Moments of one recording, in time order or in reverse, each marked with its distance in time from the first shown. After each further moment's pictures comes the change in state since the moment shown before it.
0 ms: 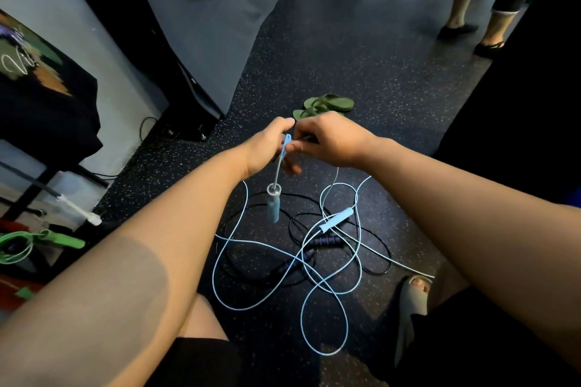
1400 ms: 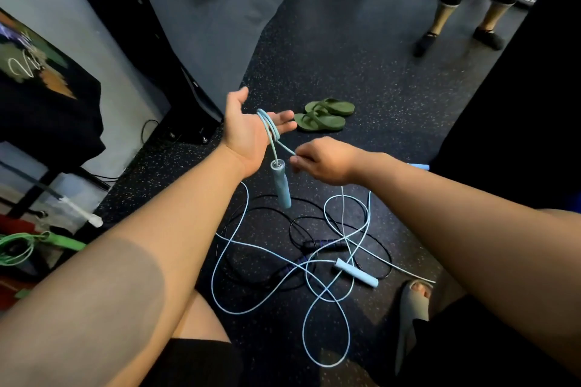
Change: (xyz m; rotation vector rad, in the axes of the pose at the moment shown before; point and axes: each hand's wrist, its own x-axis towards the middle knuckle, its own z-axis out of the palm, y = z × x) left_hand -0.005 0.015 -0.008 -0.789 0.339 0.146; right_hand -0.005 -0.011 0.016 0.026 -0.252 0.183
